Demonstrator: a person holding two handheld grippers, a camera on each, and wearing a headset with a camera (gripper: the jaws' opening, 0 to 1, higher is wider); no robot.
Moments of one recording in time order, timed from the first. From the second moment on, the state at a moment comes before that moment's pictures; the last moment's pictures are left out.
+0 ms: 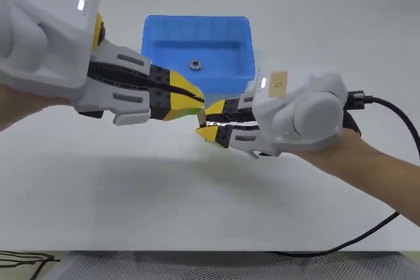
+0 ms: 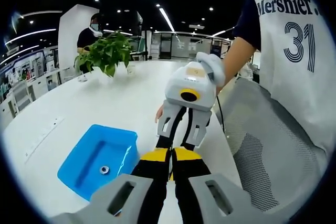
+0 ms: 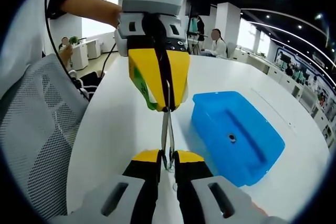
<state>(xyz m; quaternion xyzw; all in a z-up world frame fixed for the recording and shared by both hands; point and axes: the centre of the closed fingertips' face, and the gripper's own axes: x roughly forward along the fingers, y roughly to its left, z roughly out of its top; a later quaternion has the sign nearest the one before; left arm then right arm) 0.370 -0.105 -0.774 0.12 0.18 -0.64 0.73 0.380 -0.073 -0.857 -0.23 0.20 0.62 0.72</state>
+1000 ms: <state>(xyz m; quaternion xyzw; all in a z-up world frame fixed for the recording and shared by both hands) 0.368 -0.089 -0.732 0.14 0.16 -0.65 0.73 0.379 -0.064 -0.811 -0.24 0.17 0.63 0.72</state>
